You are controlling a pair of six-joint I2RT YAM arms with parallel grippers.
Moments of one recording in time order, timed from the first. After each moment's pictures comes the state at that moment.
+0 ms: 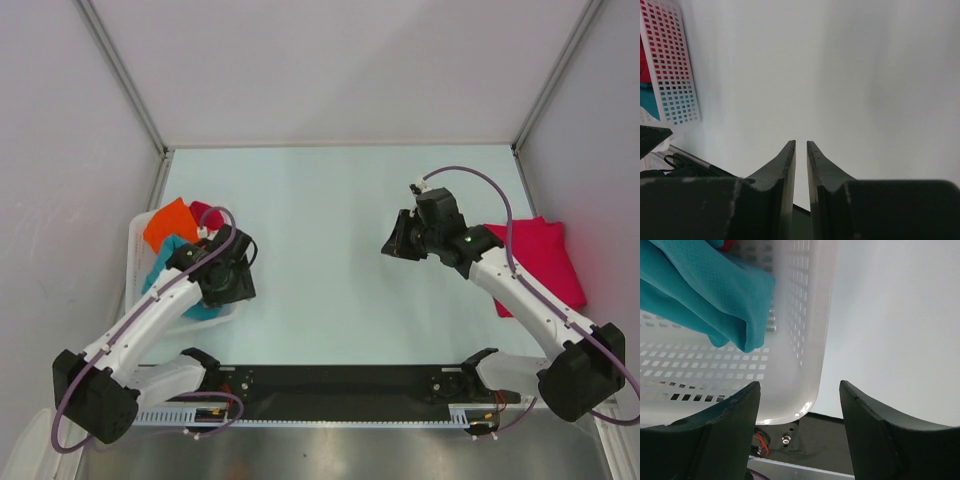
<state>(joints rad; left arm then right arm) -0.47 1.06 0.91 -1.13 -0.26 -0.72 0.50 1.21 1.03 -0.57 -0.14 0.60</state>
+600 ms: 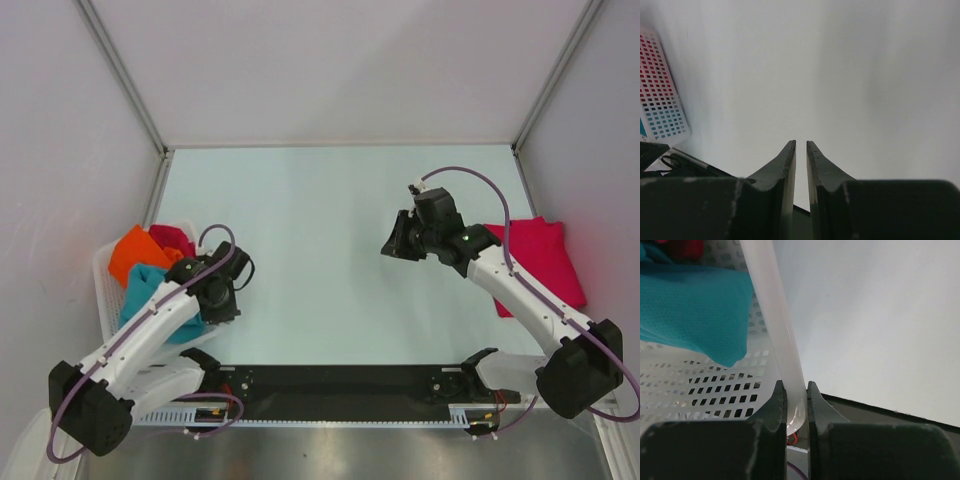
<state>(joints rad) -0.49 1.00 0.79 -1.20 -0.27 -0.69 0.50 1.22 1.03 -0.57 -0.14 0.60</state>
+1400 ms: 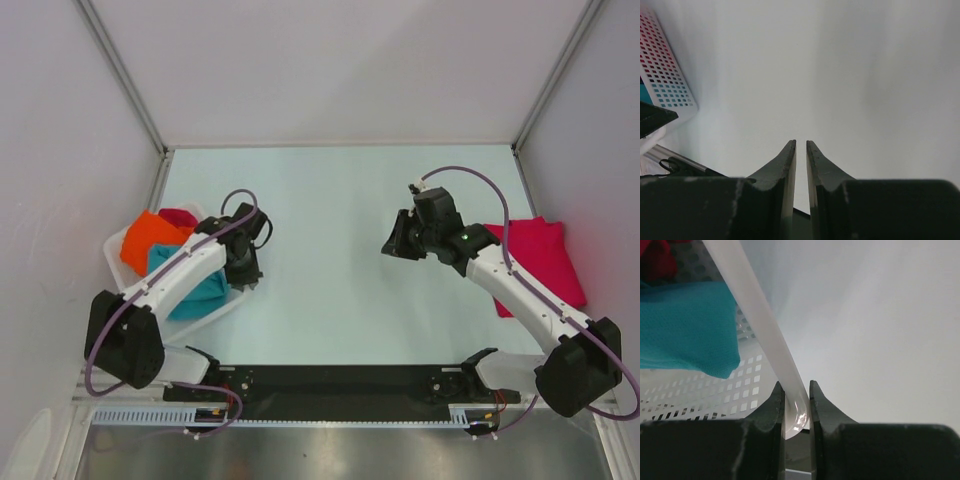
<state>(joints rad) -0.44 1.35 1.00 -1.02 -0.18 -0.65 0.50 1.23 1.03 -0.56 -0.13 0.60</state>
